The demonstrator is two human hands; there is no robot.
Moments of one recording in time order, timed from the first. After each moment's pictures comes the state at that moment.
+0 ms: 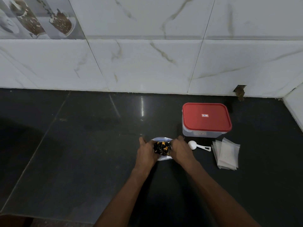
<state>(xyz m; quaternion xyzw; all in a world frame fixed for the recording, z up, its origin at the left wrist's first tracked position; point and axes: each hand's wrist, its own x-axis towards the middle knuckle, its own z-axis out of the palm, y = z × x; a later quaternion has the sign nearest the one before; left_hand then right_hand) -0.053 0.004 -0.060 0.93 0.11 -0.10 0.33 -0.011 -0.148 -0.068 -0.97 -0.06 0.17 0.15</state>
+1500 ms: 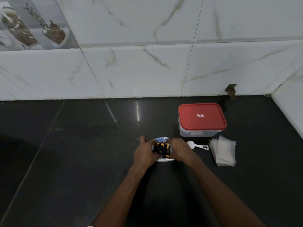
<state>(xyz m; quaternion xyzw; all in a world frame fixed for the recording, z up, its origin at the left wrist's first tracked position) -0.038 0.017 -0.056 0.95 0.04 -0.13 0.29 -0.001 -0.152 -0.059 -0.96 -0.12 0.18 0.18</state>
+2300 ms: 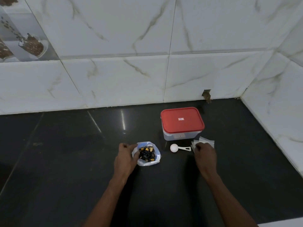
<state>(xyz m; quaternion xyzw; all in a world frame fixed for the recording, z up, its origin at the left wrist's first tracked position) -0.049 0.032 -0.049 0.93 0.06 -0.04 0.36 -0.056 -0.268 -0.050 -0.95 0.21 -0.05 0.24</state>
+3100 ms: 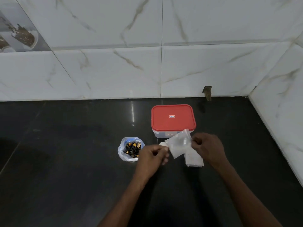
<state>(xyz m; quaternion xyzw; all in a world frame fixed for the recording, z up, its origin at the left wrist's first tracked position) -0.073 -0.125 -0.004 0.77 0.08 -0.10 0.63 -0.033 -0.345 0.010 -0.97 0.00 0.00 0.25</state>
